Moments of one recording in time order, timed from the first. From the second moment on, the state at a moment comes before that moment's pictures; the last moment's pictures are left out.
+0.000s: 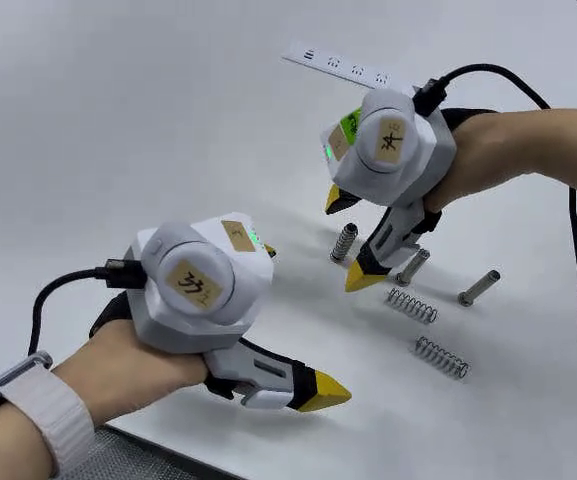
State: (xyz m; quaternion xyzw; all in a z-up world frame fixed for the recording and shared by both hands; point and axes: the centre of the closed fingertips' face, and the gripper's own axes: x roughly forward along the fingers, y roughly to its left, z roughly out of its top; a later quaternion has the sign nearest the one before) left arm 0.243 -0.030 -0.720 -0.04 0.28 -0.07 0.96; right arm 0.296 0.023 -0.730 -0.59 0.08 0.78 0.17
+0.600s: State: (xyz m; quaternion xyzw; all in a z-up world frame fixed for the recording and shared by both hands) left arm 0.247 -0.023 -0.701 -0.07 0.24 -0.05 0.97; right arm 0.296 -0.002 -0.711 -0.52 0.08 0.81 0.27
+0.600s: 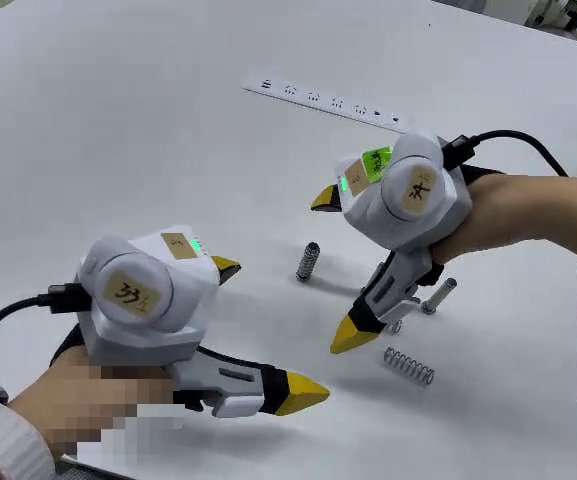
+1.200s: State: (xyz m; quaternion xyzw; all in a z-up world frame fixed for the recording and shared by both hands) left arm 0.241 -0.024 -0.701 -0.03 0.26 -0.07 0.96; right arm 0.304 -0.021 -0.668 -0.41 0.07 0.82 0.39
